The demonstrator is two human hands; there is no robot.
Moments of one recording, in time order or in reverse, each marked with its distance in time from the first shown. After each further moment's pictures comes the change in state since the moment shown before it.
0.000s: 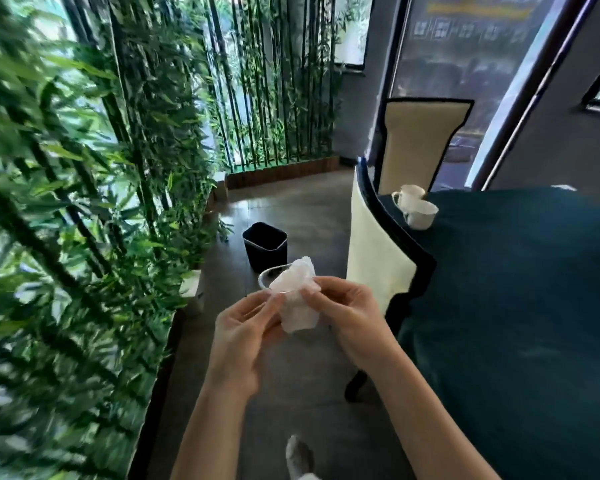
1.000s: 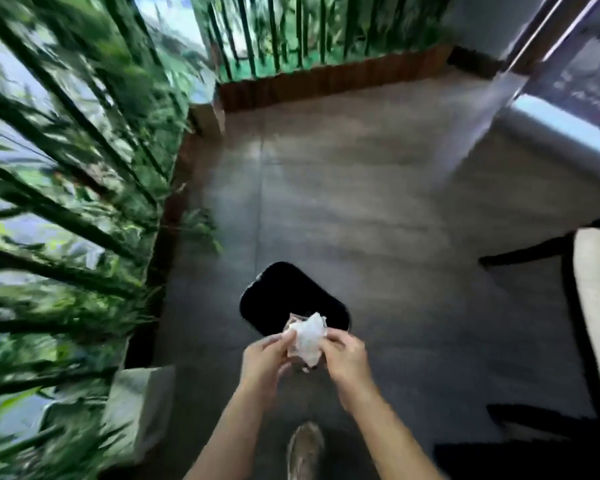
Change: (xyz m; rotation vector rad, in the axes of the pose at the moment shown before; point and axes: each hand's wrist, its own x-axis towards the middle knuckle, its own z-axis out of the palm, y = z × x) left_hand 1.049 -0.344 -0.182 0.139 0.374 -0.752; right_hand 0.950 0.584 -0.065 -0.205 0.354 0.799
